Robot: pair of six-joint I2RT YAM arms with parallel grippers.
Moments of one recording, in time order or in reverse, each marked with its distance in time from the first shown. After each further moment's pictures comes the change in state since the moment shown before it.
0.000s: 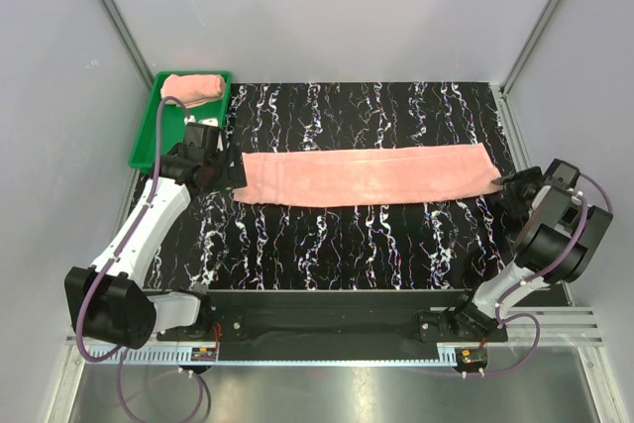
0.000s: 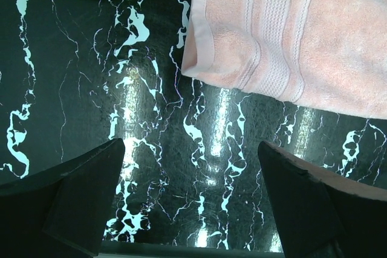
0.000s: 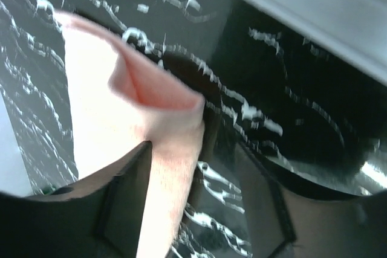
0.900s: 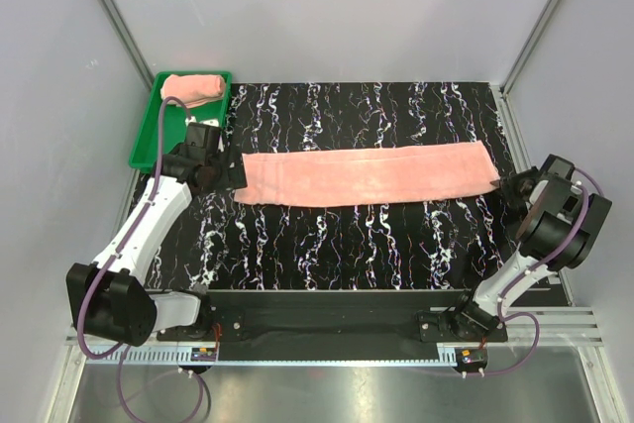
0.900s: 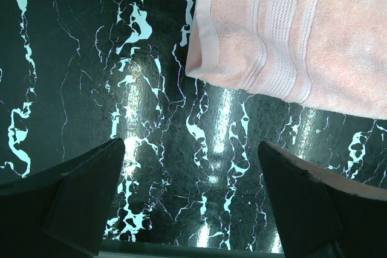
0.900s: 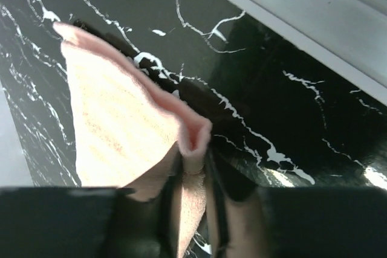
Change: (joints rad) left arm 0.000 0.016 -0.003 0.000 -0.009 0.001; right arm 0.032 0.078 0.032 0.066 -0.016 0.018
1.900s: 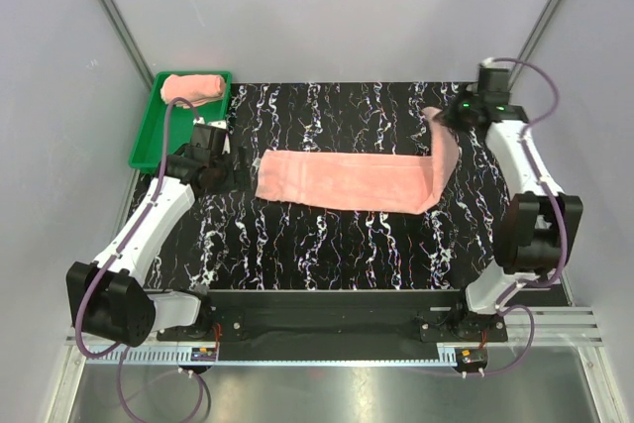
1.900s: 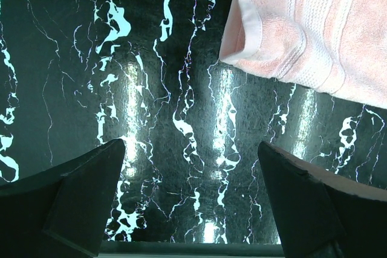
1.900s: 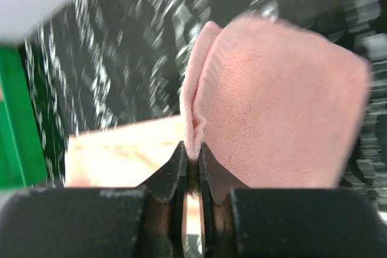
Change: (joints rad) left arm -0.037 0.000 -0.003 0.001 0.030 0.008; right arm 0.516 -0.147 0.549 -0.496 0.118 -0.229
